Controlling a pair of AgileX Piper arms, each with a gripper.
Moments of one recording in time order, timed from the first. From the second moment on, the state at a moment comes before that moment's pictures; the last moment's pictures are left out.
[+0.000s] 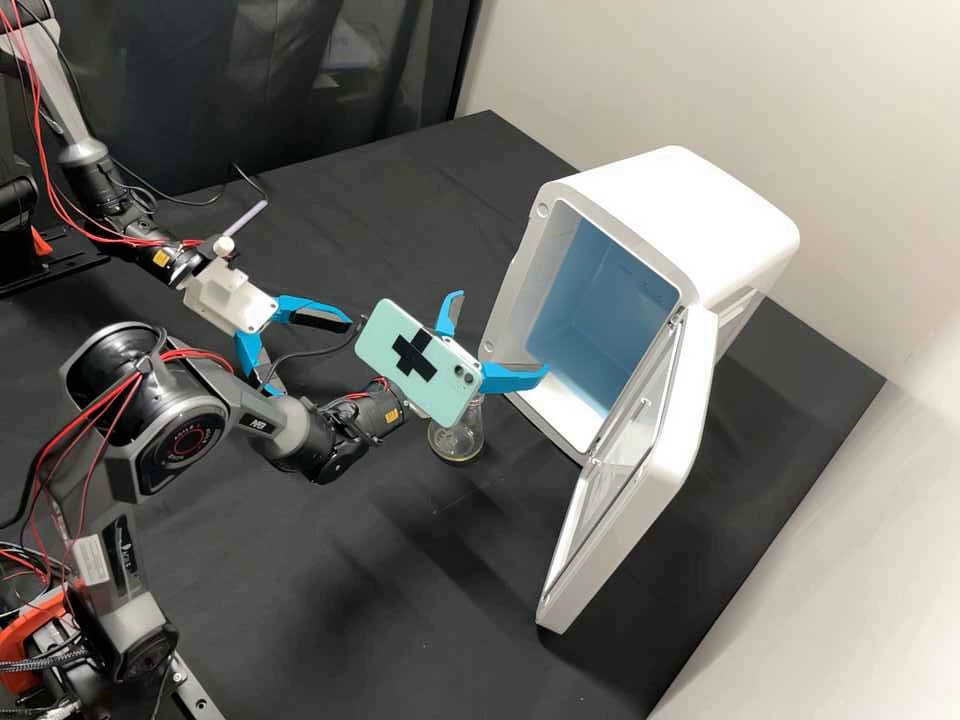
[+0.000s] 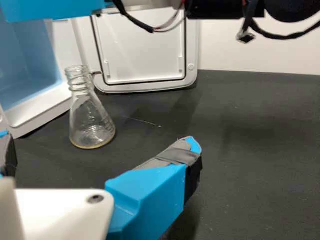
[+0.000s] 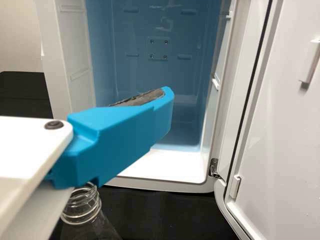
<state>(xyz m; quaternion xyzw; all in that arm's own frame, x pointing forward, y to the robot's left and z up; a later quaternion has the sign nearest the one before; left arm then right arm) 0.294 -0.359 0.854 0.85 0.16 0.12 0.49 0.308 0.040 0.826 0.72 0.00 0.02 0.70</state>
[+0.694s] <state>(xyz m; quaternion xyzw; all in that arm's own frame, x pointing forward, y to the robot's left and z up) 0.284 -0.345 0.871 0.84 0.17 0.16 0.49 0.306 0.038 0.826 0.72 0.00 0.02 0.70</state>
